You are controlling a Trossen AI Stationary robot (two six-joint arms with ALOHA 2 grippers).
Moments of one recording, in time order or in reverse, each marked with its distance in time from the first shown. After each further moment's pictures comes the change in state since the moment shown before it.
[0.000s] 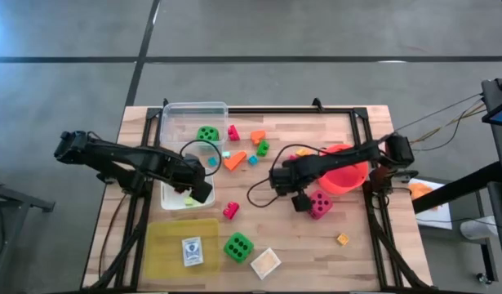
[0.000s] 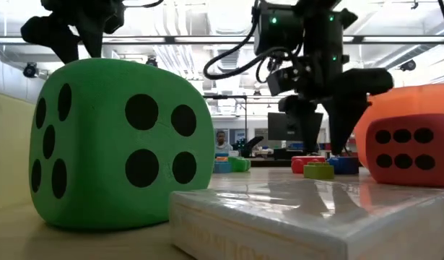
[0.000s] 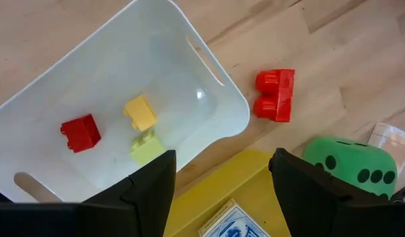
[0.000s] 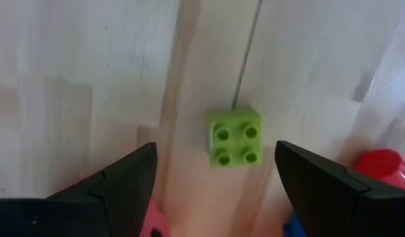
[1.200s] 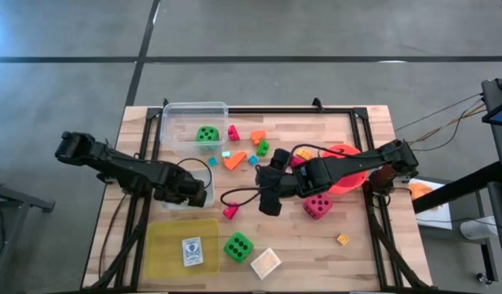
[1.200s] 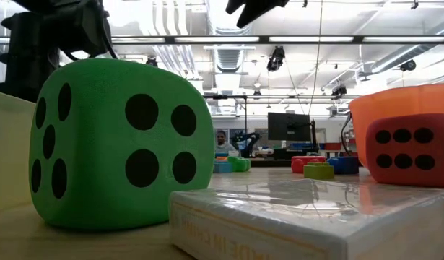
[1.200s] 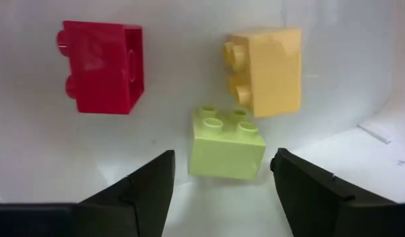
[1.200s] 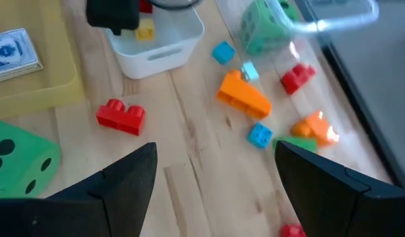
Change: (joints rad) left arm 0.001 0.013 -0.515 0.361 0.155 -0.341; right arm 0.211 -0.001 0.578 -0.093 0.476 0.534
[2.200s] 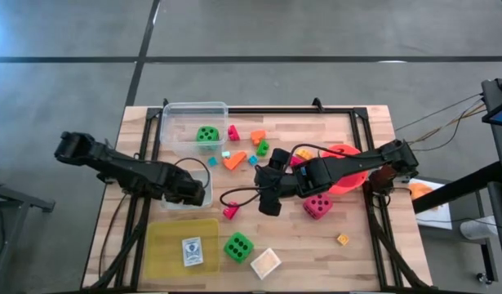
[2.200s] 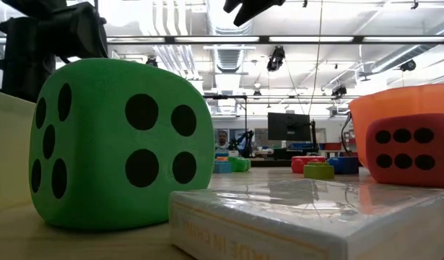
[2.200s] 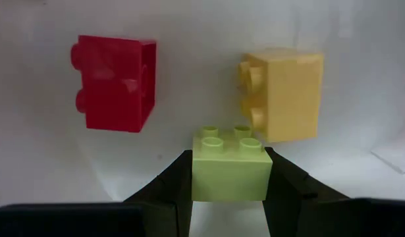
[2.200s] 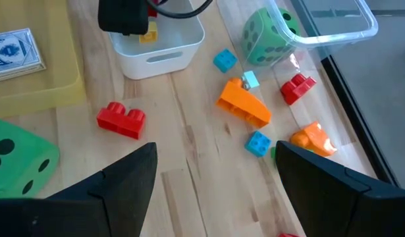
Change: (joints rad) left arm 0.000 -0.003 -0.039 0.008 -0.034 -0.011; right arm 0.004 0.000 0.001 0.032 0.002 -0.066
